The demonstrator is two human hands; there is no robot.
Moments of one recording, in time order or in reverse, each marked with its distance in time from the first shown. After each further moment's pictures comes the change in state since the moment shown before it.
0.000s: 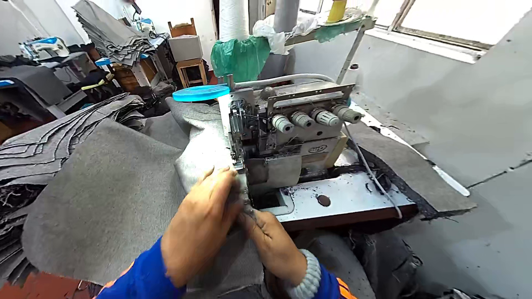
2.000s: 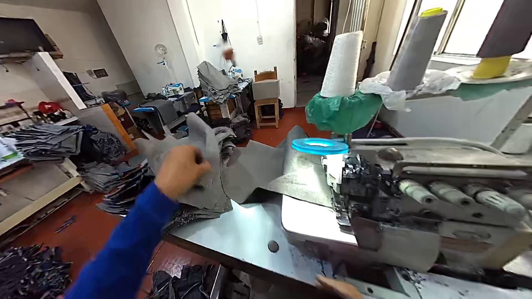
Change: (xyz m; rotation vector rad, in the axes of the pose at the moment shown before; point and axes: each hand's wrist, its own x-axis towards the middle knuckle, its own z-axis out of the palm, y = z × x) left_hand -0.003 -0.116 -0.196 0.294 -0.050 -0.804; right_hand -0.033 0.044 0.013 -0.268 -0.058 -0.282
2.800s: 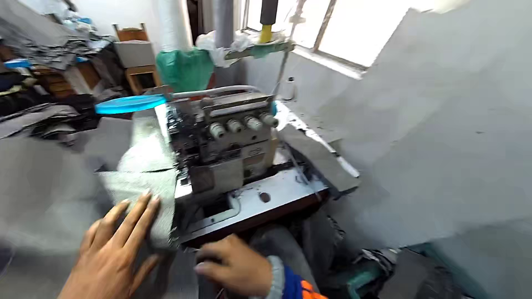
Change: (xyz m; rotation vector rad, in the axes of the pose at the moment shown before) left_hand -0.111 0.077 0.164 -0.016 -0.034 0.805; right_hand 0.004 -0.033 -0.056 0.004 -0.255 0.301
